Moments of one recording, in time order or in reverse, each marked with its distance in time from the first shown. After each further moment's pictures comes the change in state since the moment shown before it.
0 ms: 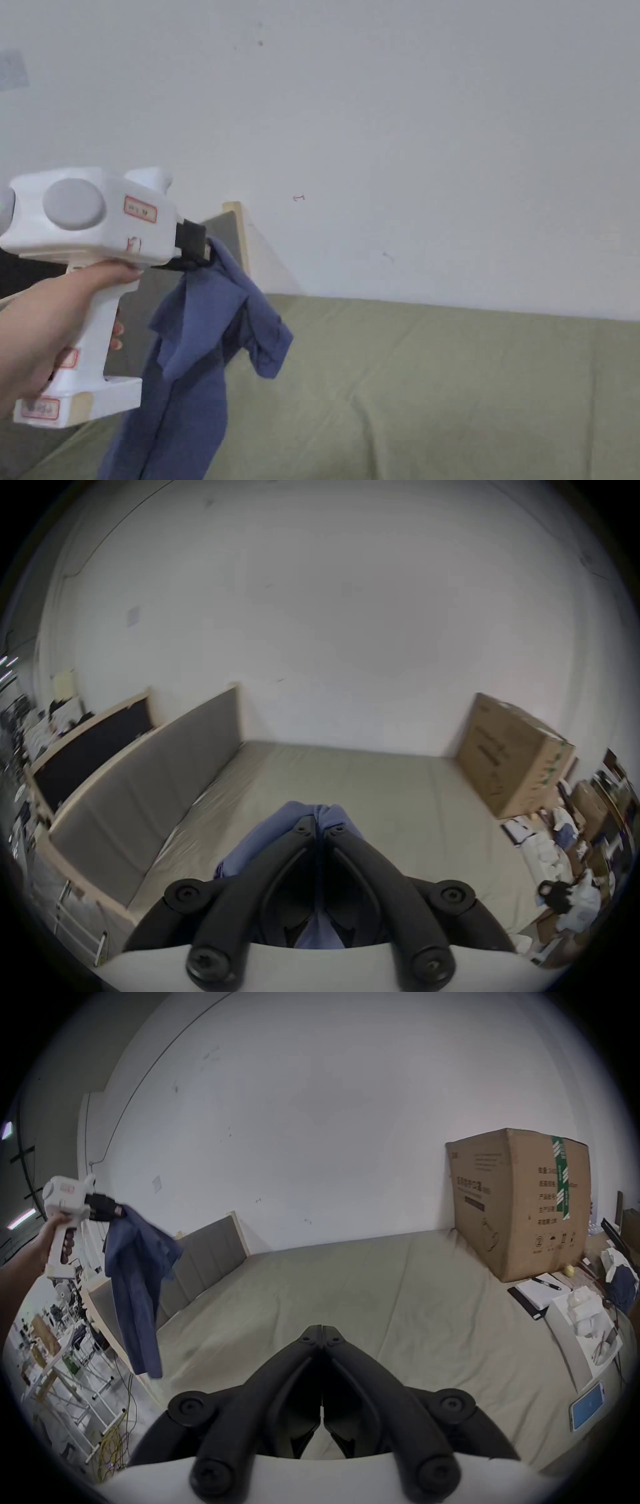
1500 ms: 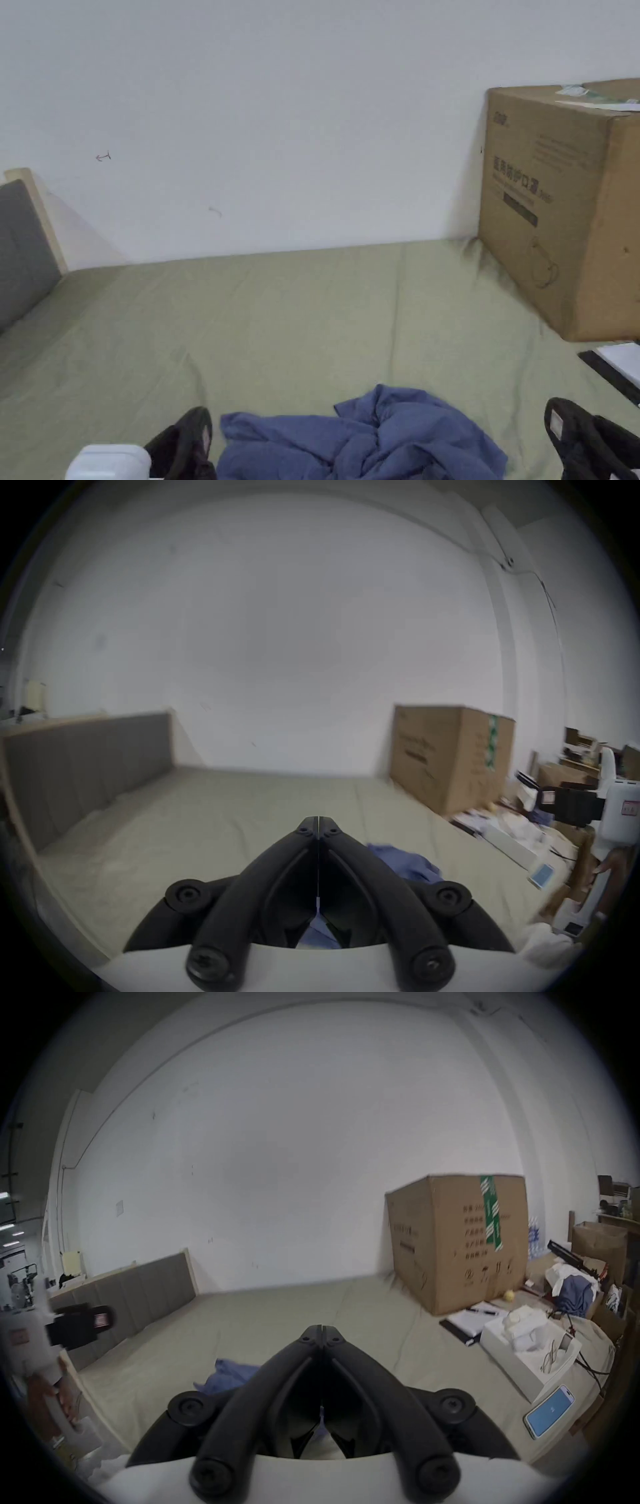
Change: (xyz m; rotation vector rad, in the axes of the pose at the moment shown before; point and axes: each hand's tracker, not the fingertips) left arm 0.169 -0.304 0.008 0.395 -0.126 -0.006; right arm 0.048 -0.042 0.056 0.283 -0.238 0.046
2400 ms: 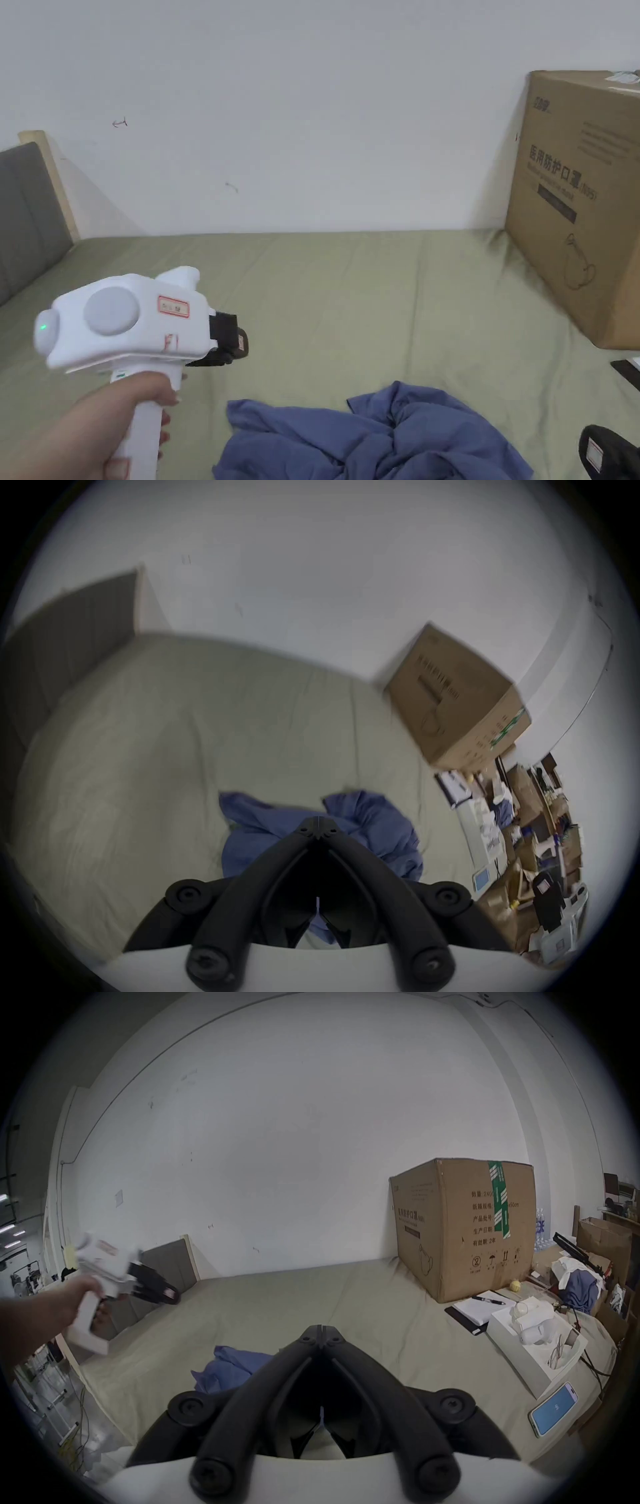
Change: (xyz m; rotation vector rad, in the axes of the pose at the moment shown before) left arm -0.083 0.030 -0.288 -0.840 -0.175 0.293; right arm 0.006 -0.007 -0.035 -0.135 0.022 0.003
